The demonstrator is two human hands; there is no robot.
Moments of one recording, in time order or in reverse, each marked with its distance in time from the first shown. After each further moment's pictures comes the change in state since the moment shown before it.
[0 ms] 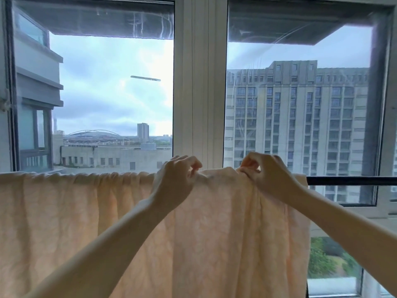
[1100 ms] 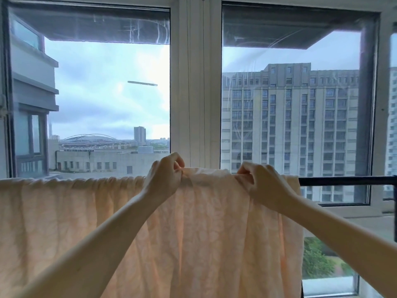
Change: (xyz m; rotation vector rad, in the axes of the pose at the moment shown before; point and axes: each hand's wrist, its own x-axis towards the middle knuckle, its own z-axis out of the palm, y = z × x) left_hand 0.013 -0.018 -0.009 -0.011 -0.078 -0.165; right_hand -0.019 -0.015 -0.001 -0.059 -0.058 0.020
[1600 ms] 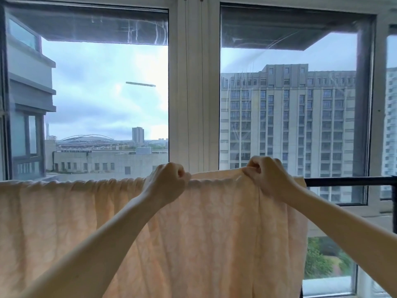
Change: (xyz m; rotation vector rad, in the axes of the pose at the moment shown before) left_hand -0.003 0.007 0.001 0.053 -0.166 -0.091; right_hand 0.018 0.022 -0.008 0.053 0.043 0.134
